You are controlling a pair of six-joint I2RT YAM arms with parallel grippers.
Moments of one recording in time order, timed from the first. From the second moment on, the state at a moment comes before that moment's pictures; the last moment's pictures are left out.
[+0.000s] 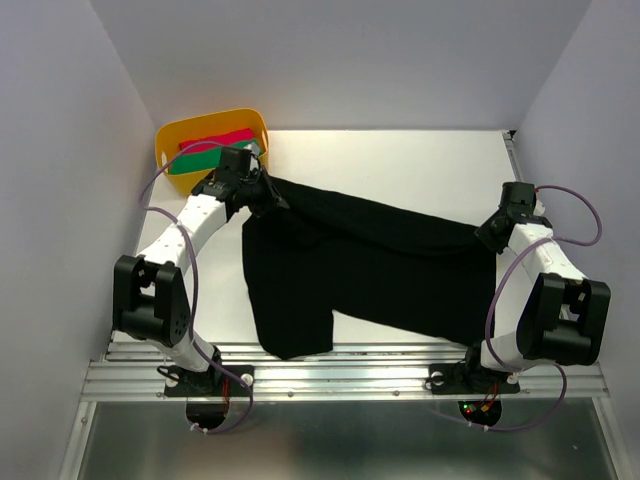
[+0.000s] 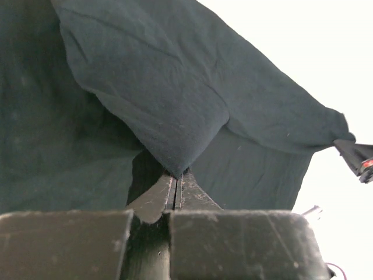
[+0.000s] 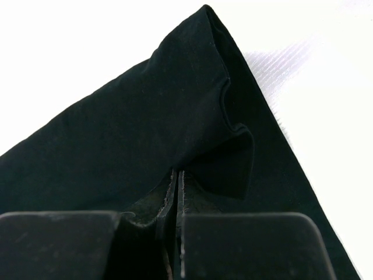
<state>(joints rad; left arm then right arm) -0.27 1.56 1.25 -0.46 0.29 -0.68 -0.21 1.42 0.92 -0.47 0.15 0.63</state>
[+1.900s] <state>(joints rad) -0.21 1.67 1.14 -0.44 0.26 -0.62 0.66 1.92 1.25 -0.17 -0.03 0.88</state>
